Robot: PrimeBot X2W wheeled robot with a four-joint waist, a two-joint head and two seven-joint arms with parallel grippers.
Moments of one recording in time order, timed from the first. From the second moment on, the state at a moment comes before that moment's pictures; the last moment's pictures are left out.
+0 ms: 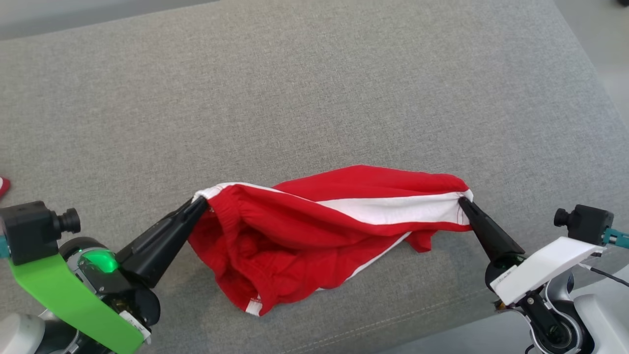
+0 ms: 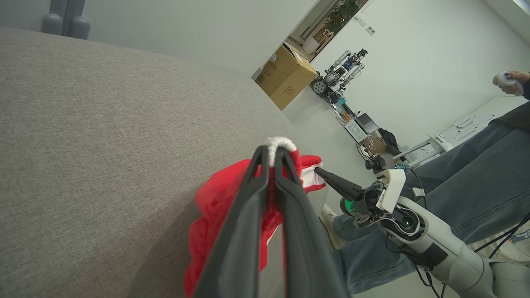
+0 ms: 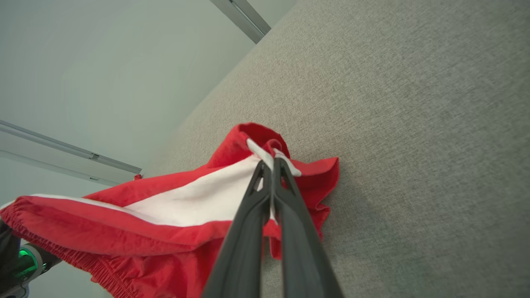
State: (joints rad) left arm -0.12 0.68 -0.46 -0.48 -1.31 -0.11 0.05; right arm 0.04 -0.24 0.25 -0.11 1.00 0.06 0.12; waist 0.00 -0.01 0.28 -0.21
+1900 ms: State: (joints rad) left arm -0.15 0.68 -0.43 -0.34 -1.38 -0.12 0.05; right arm -0.05 -0.23 0.44 0.01 0.69 0.03 0.05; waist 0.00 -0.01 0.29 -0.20
